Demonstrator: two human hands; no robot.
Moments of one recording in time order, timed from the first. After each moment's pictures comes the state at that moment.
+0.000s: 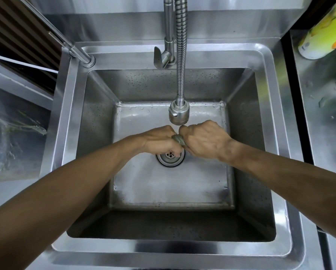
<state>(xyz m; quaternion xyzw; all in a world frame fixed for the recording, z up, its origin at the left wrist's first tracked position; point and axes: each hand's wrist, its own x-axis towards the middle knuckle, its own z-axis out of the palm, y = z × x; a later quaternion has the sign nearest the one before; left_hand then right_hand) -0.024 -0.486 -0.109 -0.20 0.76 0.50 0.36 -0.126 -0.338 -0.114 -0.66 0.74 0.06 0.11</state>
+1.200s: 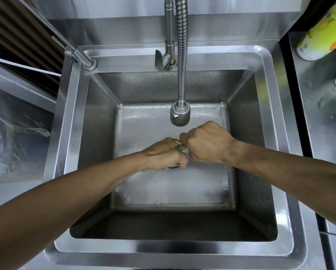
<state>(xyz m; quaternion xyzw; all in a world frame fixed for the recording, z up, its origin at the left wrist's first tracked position) 0.000 -0.456 -0.085 -0.24 0.71 0.58 0.32 -0.120 -0.336 -0.082 -0.68 0.72 0.08 0.14</state>
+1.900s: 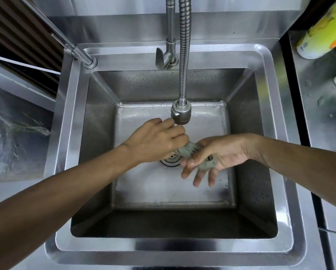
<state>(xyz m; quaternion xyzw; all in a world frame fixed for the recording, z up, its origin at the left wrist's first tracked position) 0.008 -0.488 -0.090 0.18 0.98 -0.02 -0.09 -0.138 -0.316 -0.069 -0.16 0.49 -0.24 0.83</state>
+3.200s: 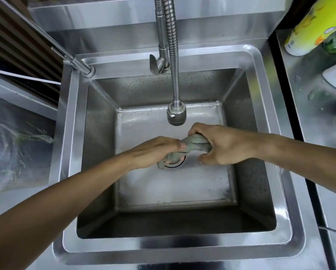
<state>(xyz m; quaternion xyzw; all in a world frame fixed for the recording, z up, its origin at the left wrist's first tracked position) 0.017 -0.477 -0.070 -0.16 0.74 0.58 0.30 -0.140 -0.297 -0.044 -0.47 0.72 -0.17 0.47</state>
